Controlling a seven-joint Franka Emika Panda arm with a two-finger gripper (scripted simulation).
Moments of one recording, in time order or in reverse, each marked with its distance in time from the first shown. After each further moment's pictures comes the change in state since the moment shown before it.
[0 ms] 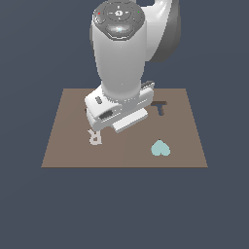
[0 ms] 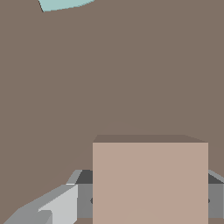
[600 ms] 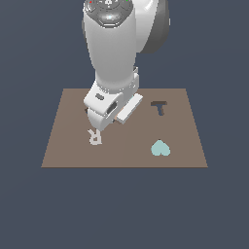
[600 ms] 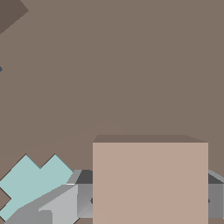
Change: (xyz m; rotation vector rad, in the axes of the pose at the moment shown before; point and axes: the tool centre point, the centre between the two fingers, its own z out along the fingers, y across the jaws) arm -0.030 0.000 -0.002 0.000 0.000 -0.423
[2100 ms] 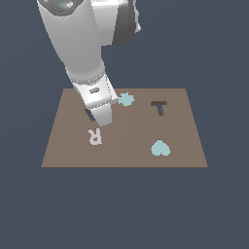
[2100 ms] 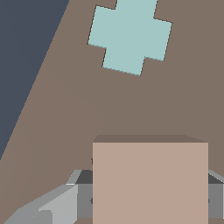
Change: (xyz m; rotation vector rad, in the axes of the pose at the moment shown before) arm -0.067 0.023 -0.005 -0.001 0.000 -1.022
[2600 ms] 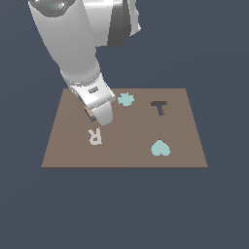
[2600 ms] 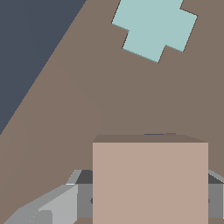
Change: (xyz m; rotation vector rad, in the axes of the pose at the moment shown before) arm -0.012 0.000 -0.001 0.000 0.000 -0.160
